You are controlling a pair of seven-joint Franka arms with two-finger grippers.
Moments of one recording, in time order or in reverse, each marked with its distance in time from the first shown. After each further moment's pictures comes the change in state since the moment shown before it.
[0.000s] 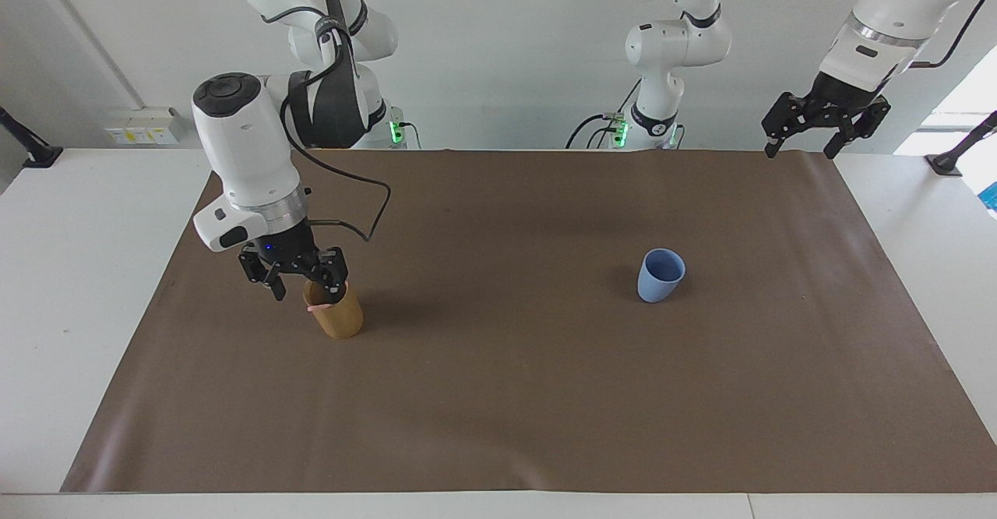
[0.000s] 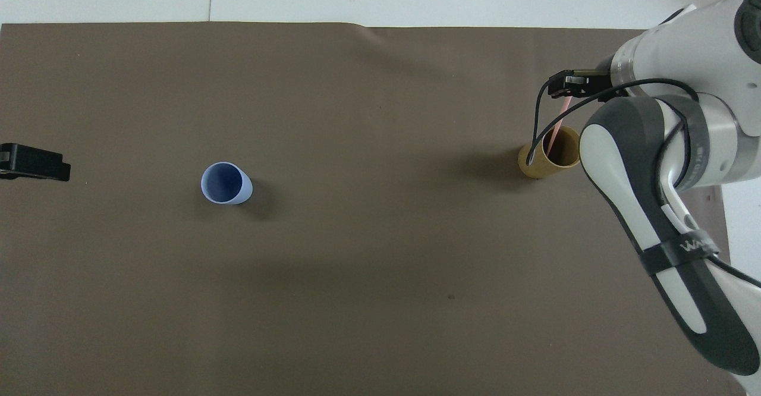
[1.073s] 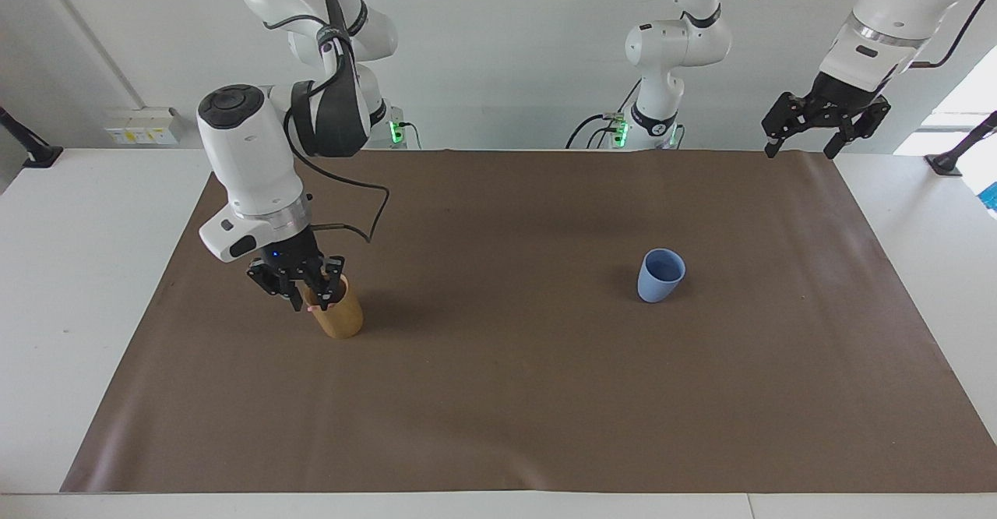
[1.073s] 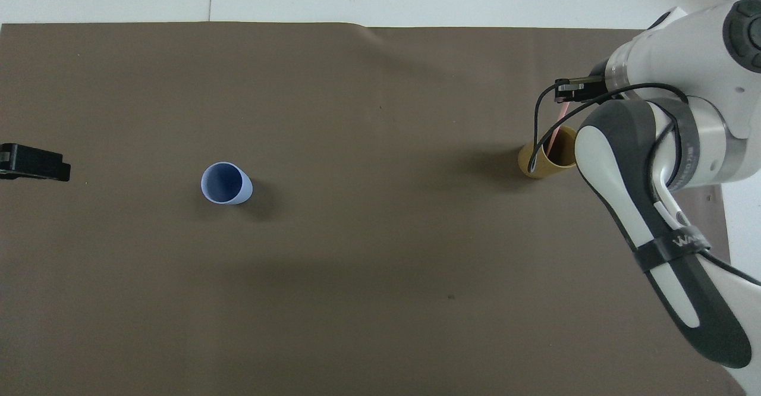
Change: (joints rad) left arm 0.000 0.000 0.000 0.000 0.000 0.000 0.000; right arm -0.003 0.006 -0.001 -0.022 0.012 0.030 -0.076
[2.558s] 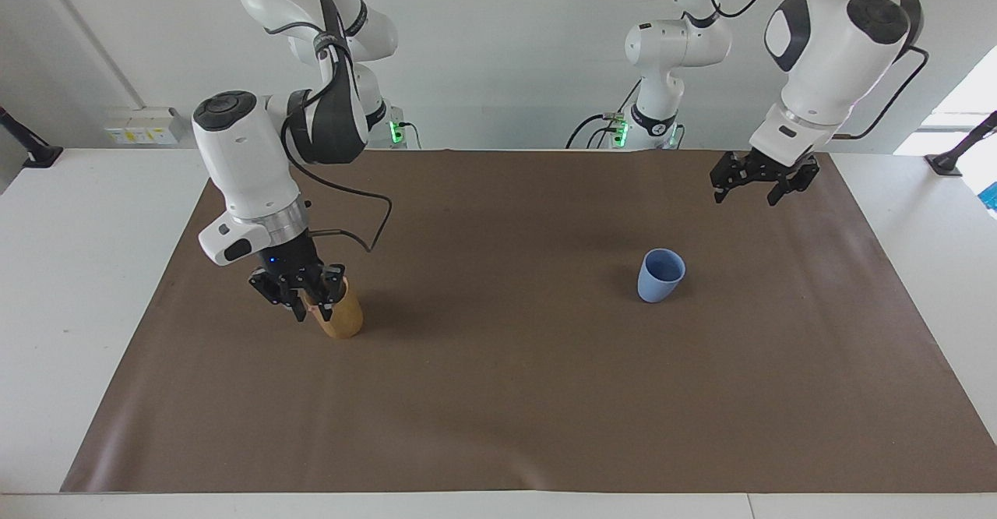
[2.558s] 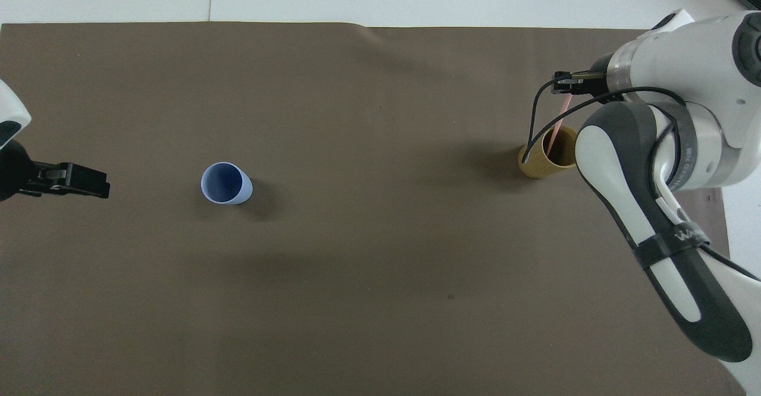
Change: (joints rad) left arm -0.055 -0.003 -0.031 -0.364 -0.010 0.335 -0.058; right arm -0.011 -0.002 0.001 -0.049 0.070 0.121 -0.002
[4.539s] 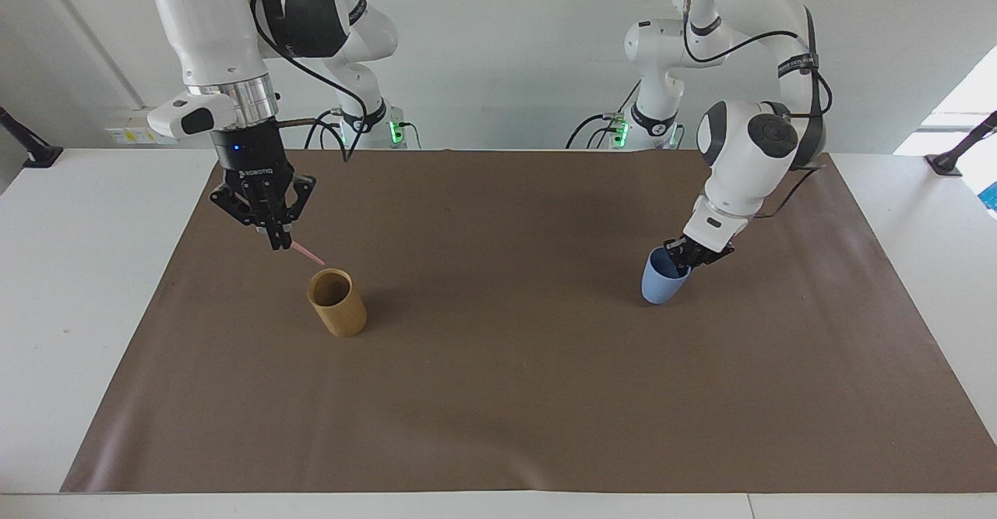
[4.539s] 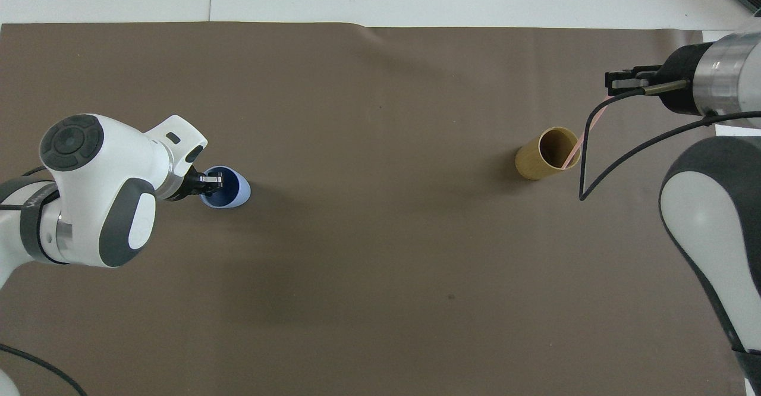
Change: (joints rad) left arm -0.092 0.189 -0.001 -0.046 -0.012 0.283 -0.196; right arm 0.000 -0.256 0.002 -0.040 -0.081 -0.049 -0.127
